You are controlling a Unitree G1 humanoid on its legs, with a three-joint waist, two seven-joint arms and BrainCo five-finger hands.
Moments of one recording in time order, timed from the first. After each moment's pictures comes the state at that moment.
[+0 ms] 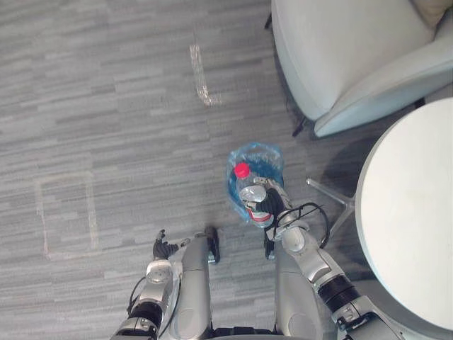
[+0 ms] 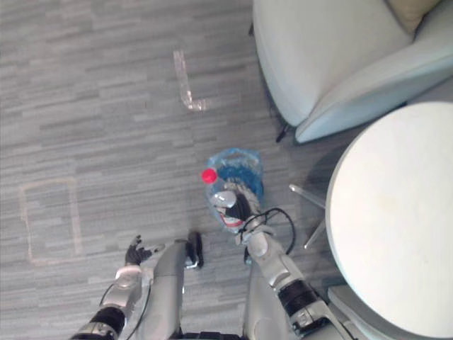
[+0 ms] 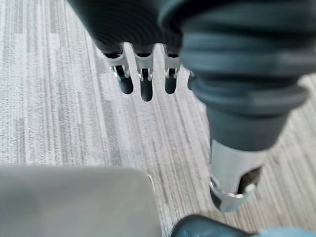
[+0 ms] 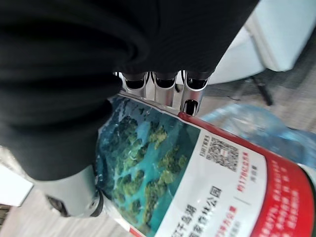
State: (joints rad) left arm -0.20 0.10 0.06 0.86 -0.02 -0.10 0.30; right arm -0.33 -0.24 0.36 0.28 -0.44 -0.08 -0.25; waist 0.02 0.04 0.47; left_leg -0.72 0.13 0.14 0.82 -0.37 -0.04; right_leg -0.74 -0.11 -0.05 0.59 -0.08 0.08
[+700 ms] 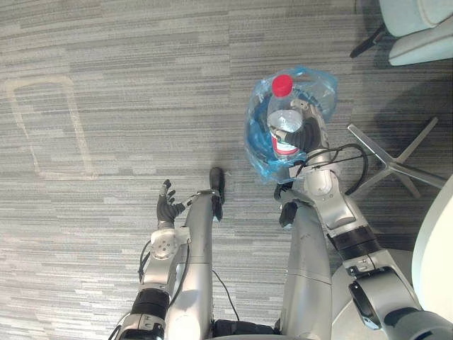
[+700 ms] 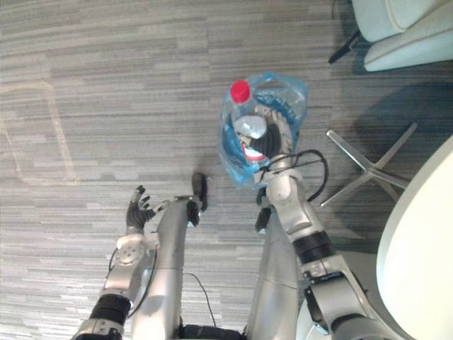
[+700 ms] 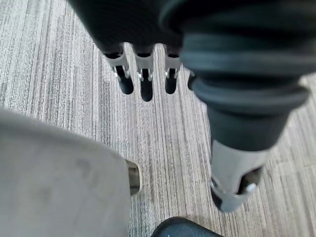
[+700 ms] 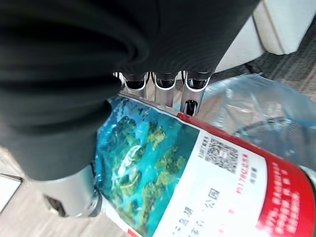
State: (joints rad) left arm -0.14 0.06 0.01 0.36 -0.04 -0.15 0.27; right arm -0.63 -0.38 0.19 0.30 -0.35 -0.06 -0.33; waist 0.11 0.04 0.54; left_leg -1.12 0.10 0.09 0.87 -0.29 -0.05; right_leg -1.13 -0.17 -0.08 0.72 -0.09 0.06
